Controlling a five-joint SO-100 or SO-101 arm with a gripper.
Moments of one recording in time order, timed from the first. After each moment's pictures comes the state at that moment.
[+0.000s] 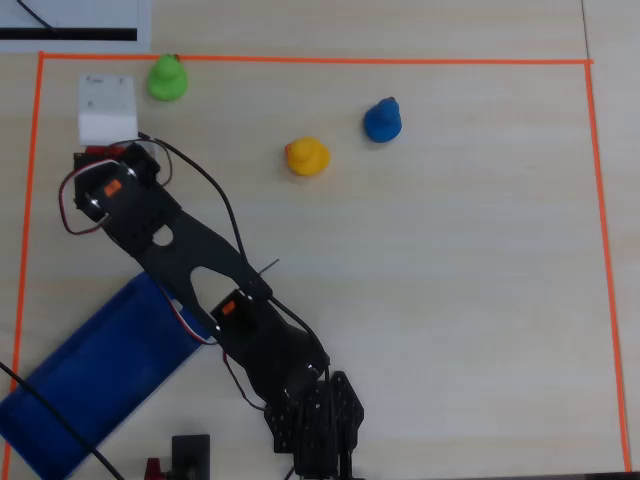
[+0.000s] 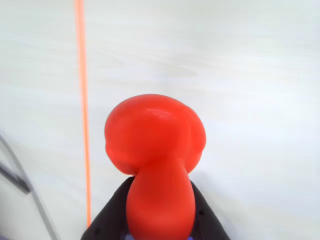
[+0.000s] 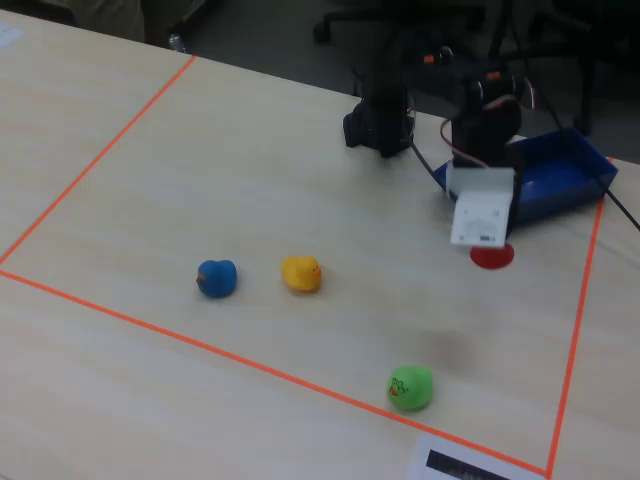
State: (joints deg) arm -38.1 67.1 40.3 87.0 -48.0
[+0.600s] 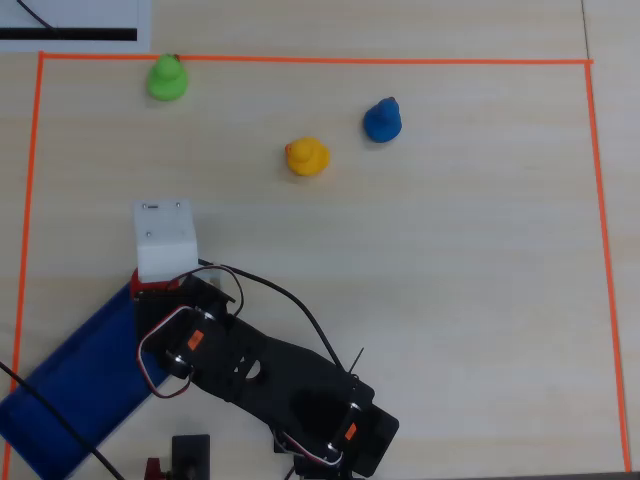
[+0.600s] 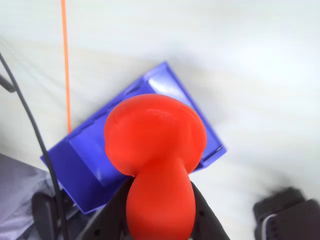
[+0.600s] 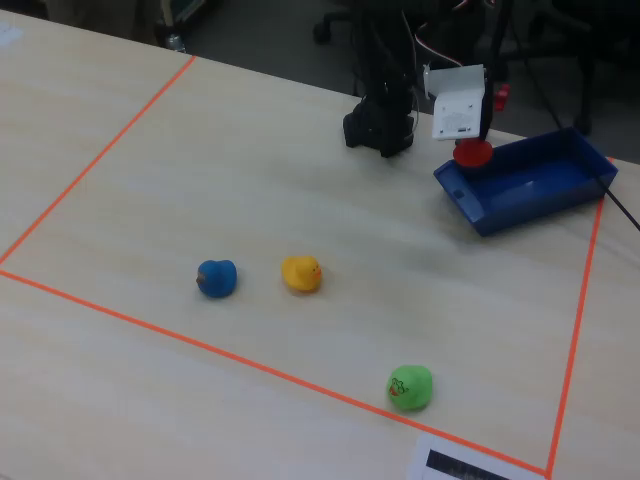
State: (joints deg) arm -54.1 127.8 104.9 86.0 -34.9
